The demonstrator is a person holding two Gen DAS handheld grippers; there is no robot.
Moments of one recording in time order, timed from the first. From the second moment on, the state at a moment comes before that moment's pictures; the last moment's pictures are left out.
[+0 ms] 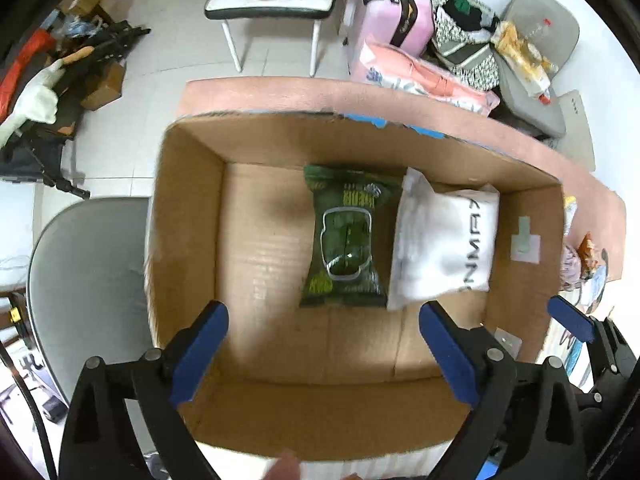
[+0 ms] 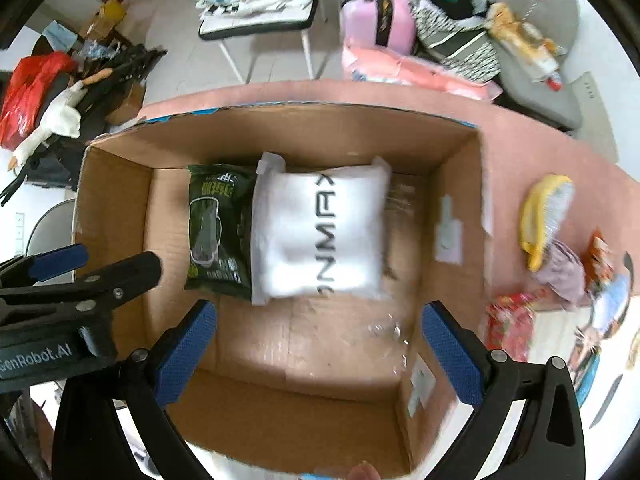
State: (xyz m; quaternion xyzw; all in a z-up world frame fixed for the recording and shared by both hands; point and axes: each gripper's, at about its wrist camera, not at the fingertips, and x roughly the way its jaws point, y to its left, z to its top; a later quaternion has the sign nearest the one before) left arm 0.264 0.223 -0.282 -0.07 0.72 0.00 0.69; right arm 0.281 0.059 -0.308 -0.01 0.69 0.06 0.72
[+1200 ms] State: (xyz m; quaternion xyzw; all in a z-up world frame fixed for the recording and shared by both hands) left arm 0.167 0.052 -0.172 -0.01 0.60 -0.05 0.80; right arm 0.120 -0.150 -0.196 0.11 0.59 -0.03 0.80
